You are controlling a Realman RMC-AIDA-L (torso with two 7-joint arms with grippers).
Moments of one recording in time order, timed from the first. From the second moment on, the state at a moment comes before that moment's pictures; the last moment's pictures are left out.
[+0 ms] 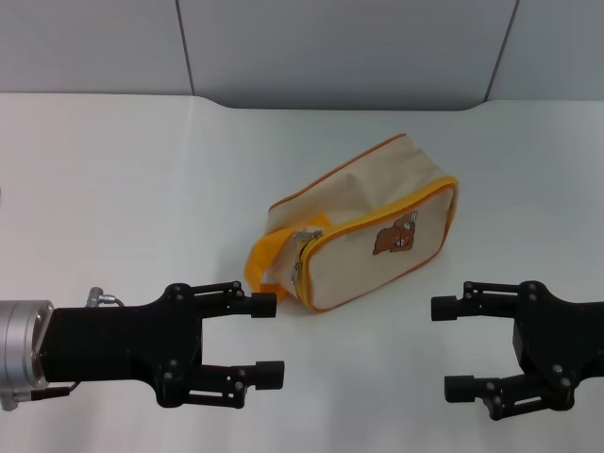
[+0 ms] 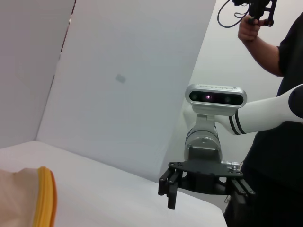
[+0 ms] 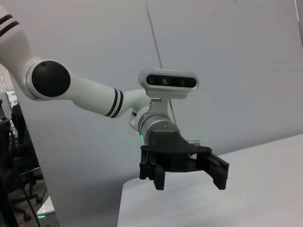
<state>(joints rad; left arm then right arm) -0.50 -2.03 0.79 0.49 1.90 1.88 -1.24 0.50 2.01 -0.66 -0.54 -2.04 -1.94 1.16</state>
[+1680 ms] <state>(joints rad) -0.70 -2.08 0.73 0.03 1.61 1.11 -0.79 0.45 2.00 -0.62 -0.54 -2.03 -1.93 1.11</state>
